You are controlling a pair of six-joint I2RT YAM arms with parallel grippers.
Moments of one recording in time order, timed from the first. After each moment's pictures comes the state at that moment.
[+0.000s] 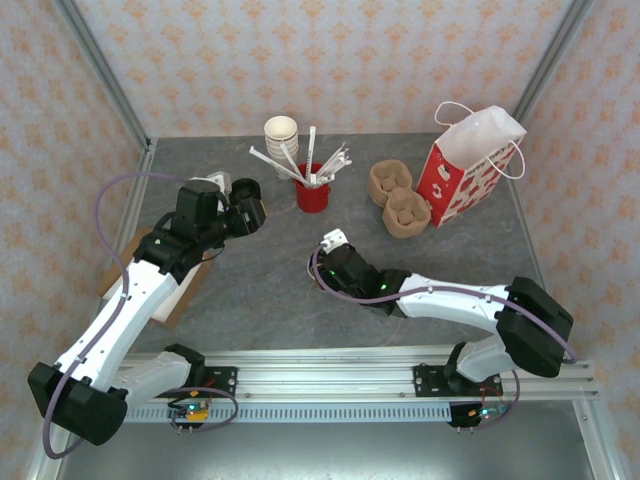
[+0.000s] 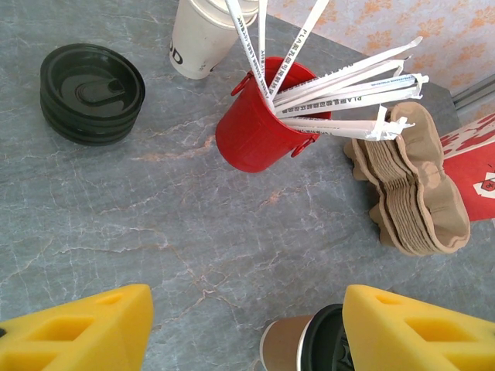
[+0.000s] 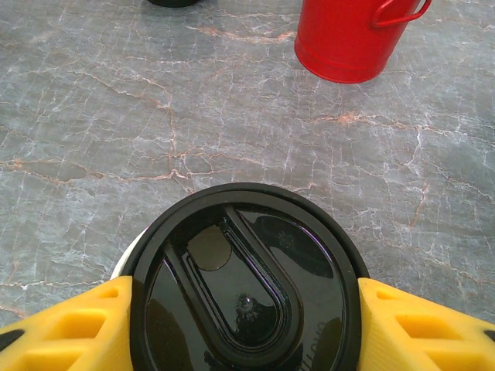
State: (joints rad) left arm -0.32 1.06 1.05 -0.63 0.03 -0.59; right arm 1.02 1.40 0.78 -0.10 0.38 0.29
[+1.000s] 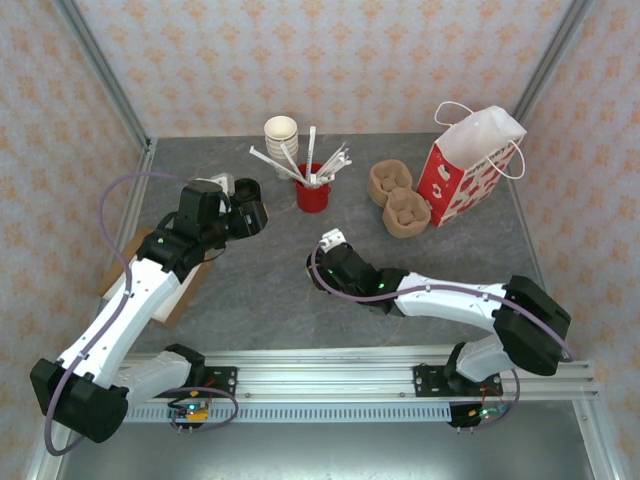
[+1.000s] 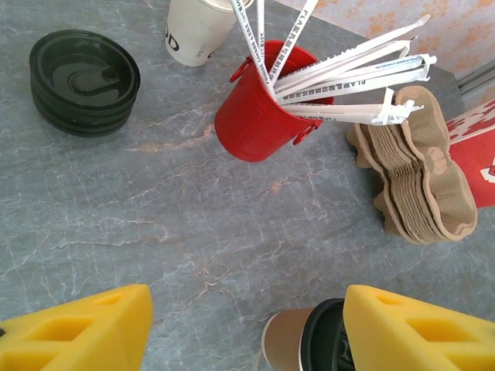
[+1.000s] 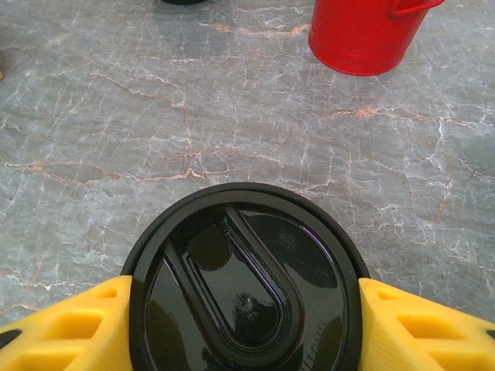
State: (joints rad) left arm -0.32 1.07 1.04 -0.63 0.05 -0.57; right arm 1.02 1.42 0.80 -0.11 0.35 0.33
